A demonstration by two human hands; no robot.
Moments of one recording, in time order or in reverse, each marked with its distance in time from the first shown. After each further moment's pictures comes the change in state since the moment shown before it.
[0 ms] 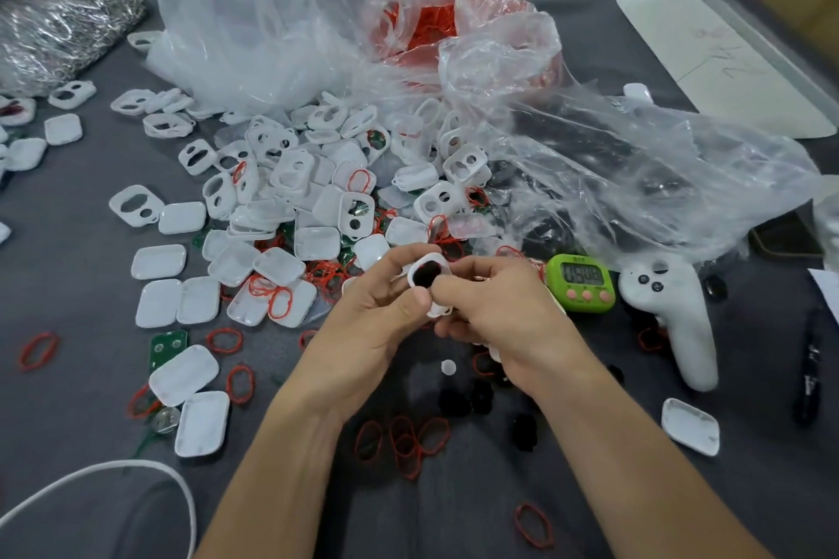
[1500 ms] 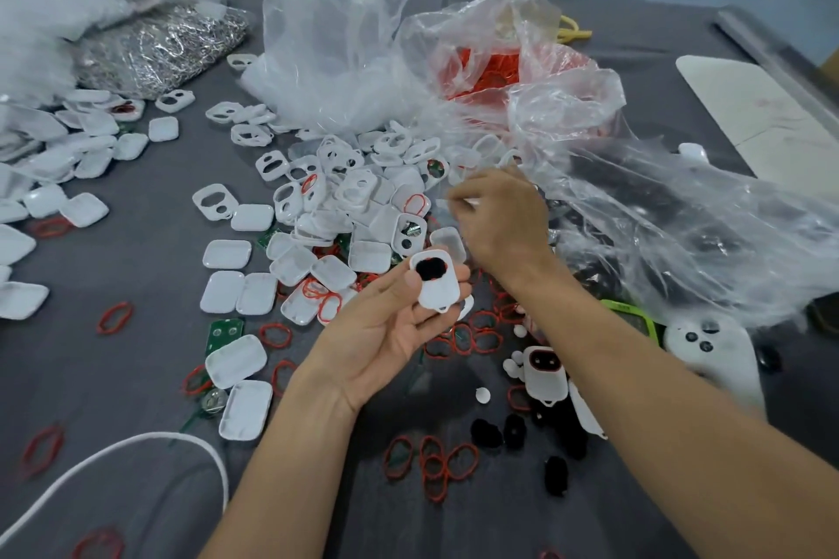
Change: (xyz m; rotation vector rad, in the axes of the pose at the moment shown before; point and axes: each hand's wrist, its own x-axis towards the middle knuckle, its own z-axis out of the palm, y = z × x) left_hand 0.002 0.015 -0.025 -0.361 0.058 -0.028; right_hand 0.109 -0.047 0.028 -0.921 0.283 -0.879
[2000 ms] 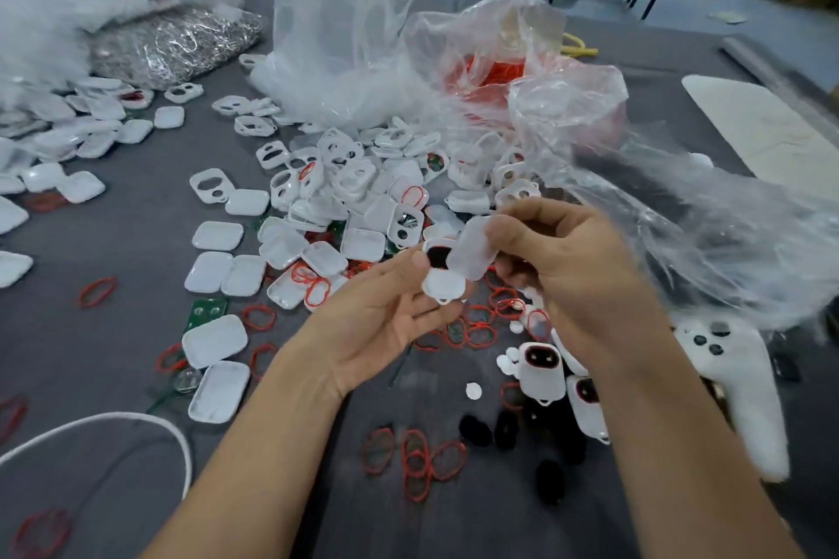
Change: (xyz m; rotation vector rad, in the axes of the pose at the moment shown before) left_hand 0.003 -0.005 0.003 0.116 -0.005 -0.020; right_hand -0.073 -0.017 -0.076 1.085 -0.184 0.408
